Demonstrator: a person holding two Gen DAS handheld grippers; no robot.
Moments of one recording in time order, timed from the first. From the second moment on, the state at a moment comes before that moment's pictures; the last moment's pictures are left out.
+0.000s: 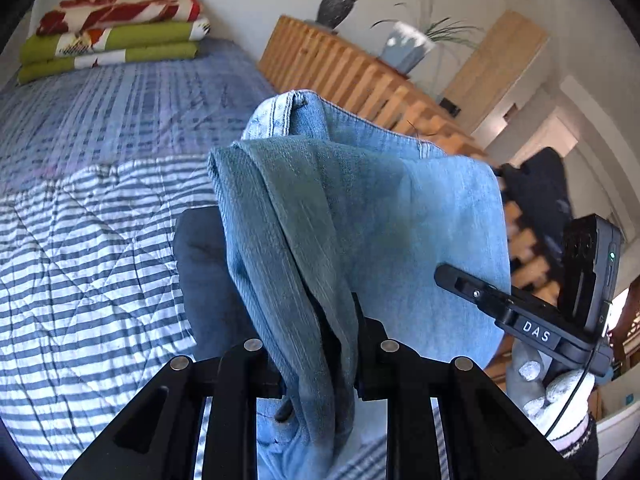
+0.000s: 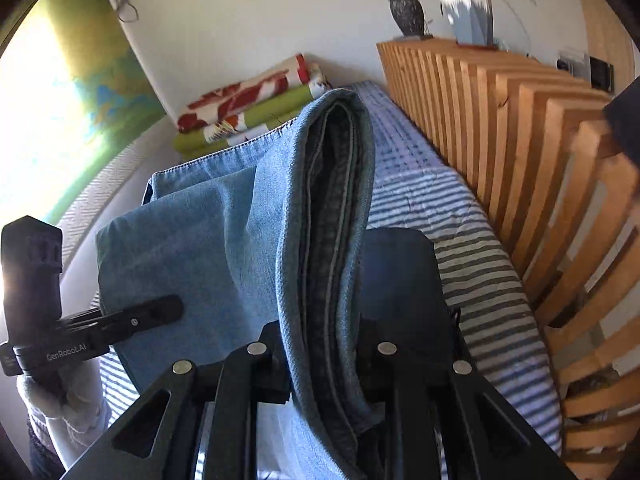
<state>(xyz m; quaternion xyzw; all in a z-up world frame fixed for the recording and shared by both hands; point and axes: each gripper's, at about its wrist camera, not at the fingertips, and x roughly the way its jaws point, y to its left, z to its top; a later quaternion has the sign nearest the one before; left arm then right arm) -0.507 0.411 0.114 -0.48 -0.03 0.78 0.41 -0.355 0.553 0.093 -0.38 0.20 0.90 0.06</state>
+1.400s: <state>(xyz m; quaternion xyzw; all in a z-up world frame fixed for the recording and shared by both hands) -0.408 0.390 0.048 -0.46 0.05 0.80 0.37 -0.261 0.507 0.027 -0.38 0.09 0.90 0.19</state>
